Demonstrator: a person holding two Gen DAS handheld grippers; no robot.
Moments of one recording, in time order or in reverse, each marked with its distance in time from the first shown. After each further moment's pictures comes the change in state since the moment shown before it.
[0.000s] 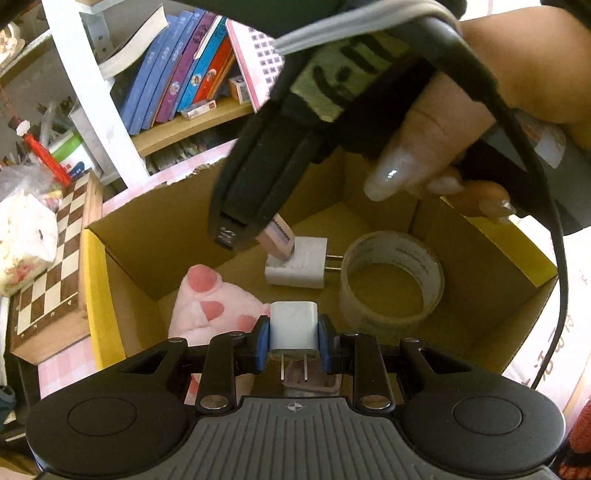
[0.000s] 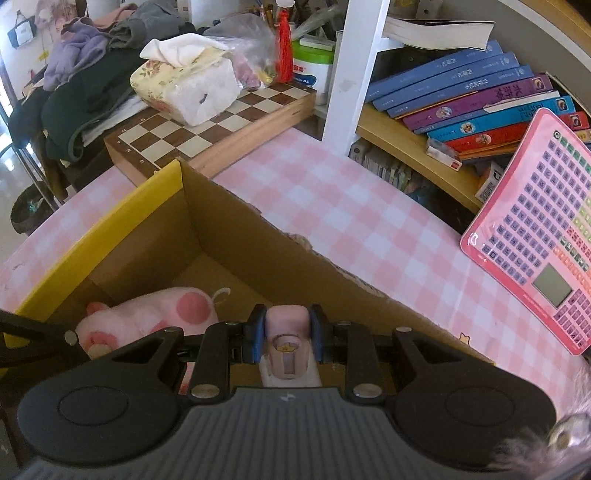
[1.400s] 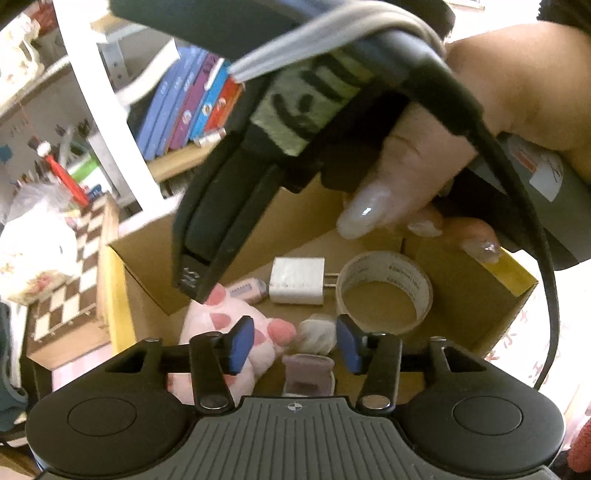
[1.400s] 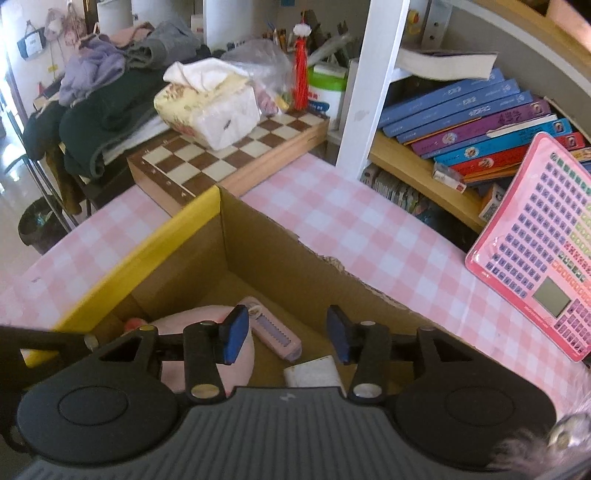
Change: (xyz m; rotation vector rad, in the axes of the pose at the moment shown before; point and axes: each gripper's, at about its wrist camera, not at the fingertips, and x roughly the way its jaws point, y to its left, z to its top) left arm -0.027 -0.007 -0.006 0.011 -0.103 0.049; right arm -0.026 0.022 -0.003 0.003 -0.082 0.001
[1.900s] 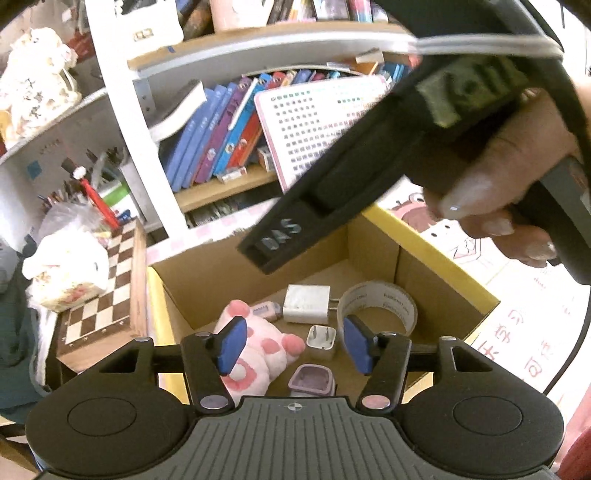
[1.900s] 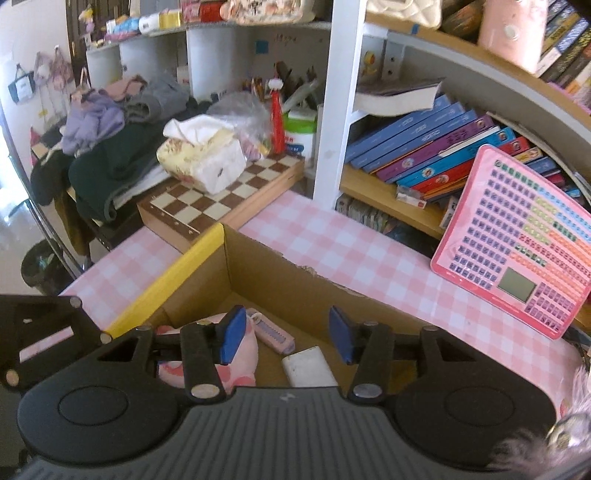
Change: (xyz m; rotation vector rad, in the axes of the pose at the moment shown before) left arm -0.045 0.002 -0.006 -0.039 -0.112 0.034; right arm -0.076 -0.001 -0.019 0.087 -0.120 -0.025
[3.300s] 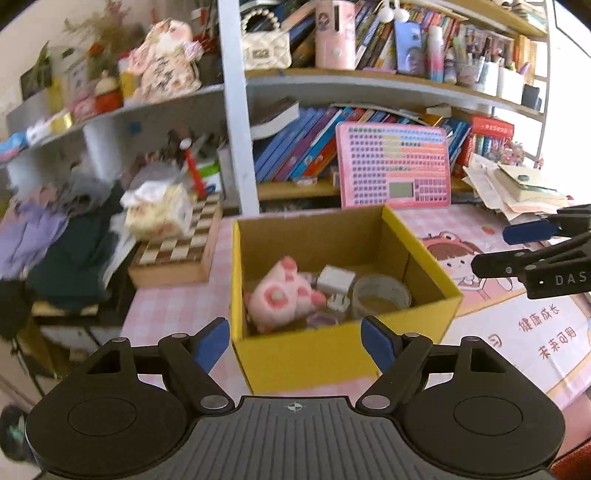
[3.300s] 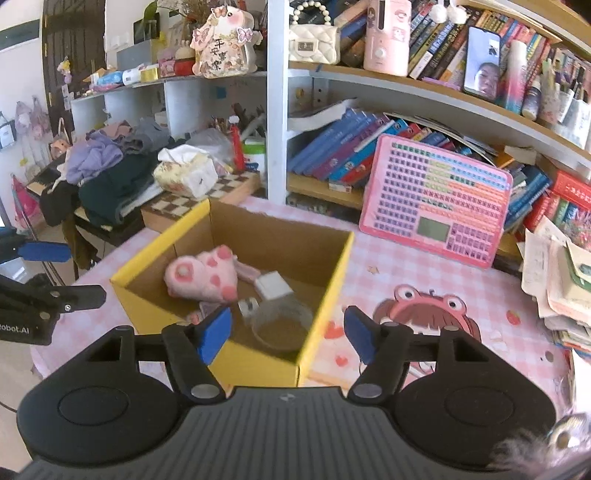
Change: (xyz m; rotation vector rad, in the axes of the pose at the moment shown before) left arm -0.116 -0.025 -0.059 -0.285 -0.064 0.173; right arm -0.160 -0.007 -0.135 0.117 -0.132 -0.099
